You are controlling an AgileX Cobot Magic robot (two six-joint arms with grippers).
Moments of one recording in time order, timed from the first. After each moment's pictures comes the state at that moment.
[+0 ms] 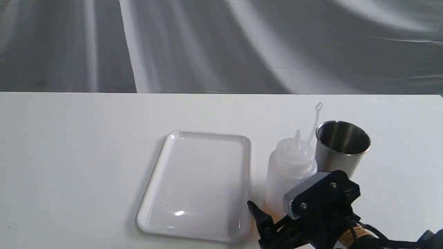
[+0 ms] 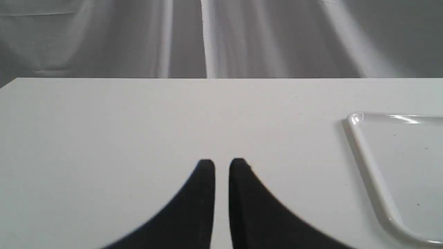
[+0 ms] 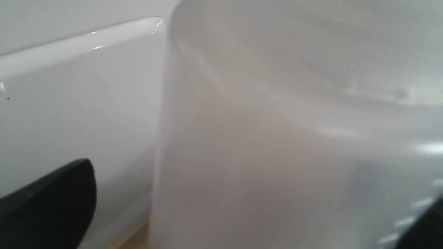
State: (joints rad) left arm 0.06 0.00 0.00 -0.03 0.27 0.04; right arm 0.43 1.96 -0.41 0.12 -1.14 -0.22
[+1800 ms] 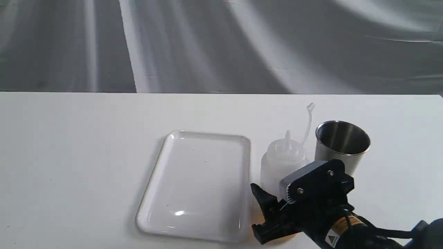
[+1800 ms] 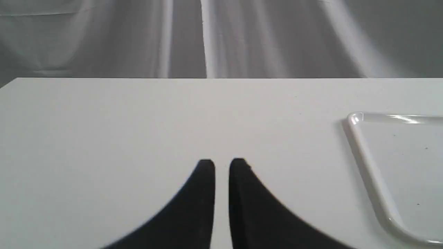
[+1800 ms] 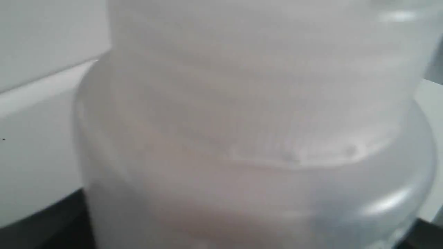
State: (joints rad) left arm 0.06 0.00 0.00 -0.03 0.27 0.04; right arm 0.43 1.95 -0.46 0.13 -1.12 -0.17
